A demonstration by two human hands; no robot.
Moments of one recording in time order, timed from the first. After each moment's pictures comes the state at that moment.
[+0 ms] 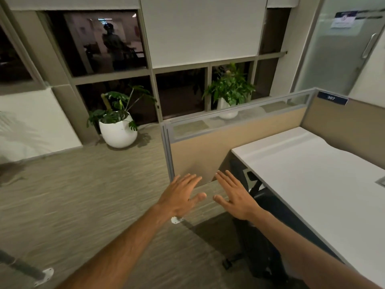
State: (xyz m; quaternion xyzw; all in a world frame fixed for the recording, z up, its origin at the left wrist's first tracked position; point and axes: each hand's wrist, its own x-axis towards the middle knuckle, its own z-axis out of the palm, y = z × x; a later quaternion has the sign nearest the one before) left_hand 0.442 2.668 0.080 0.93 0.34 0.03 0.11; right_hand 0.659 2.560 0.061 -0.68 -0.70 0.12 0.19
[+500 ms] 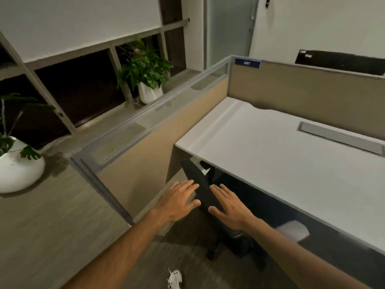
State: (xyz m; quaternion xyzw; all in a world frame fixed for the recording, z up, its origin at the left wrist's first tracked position) left_hand 0.635 2.813 -0.008 0.98 0.09 -0.06 0.16; right_hand 0.757 2.600 -0.025 -0.84 -0.47 0.19 0.17
